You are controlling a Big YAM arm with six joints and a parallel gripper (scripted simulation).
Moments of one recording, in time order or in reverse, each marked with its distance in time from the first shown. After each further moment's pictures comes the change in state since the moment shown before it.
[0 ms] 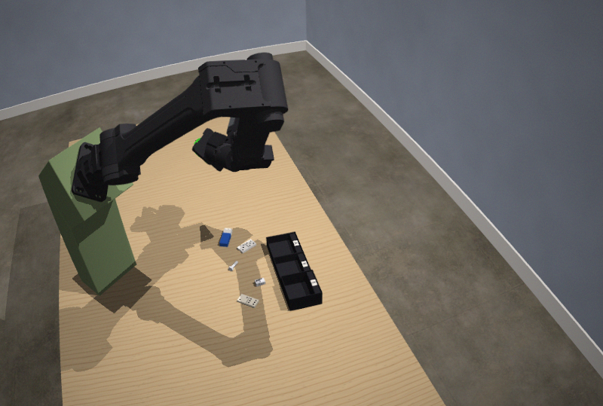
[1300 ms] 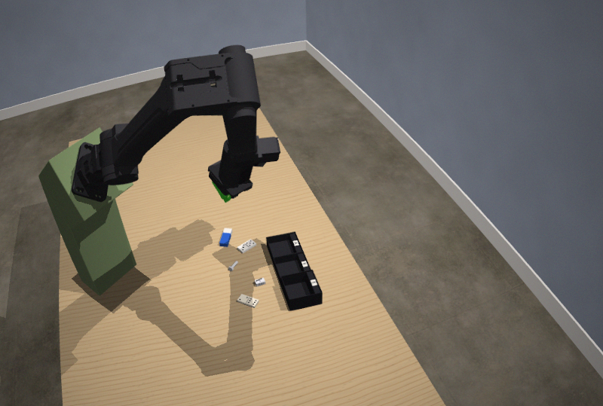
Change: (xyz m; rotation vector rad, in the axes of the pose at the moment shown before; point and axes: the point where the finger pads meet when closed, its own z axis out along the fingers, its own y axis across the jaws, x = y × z) arm 0.074 -0.100 -0.106 0.938 0.340 0.471
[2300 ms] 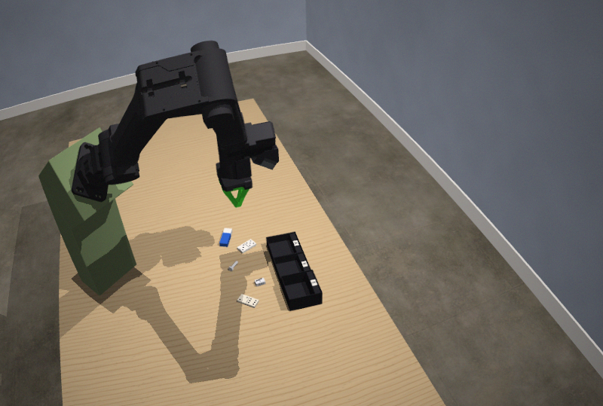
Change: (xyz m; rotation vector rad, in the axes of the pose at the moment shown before) arm 0.008 -0.048 -0.042 0.355 -0.081 0.414
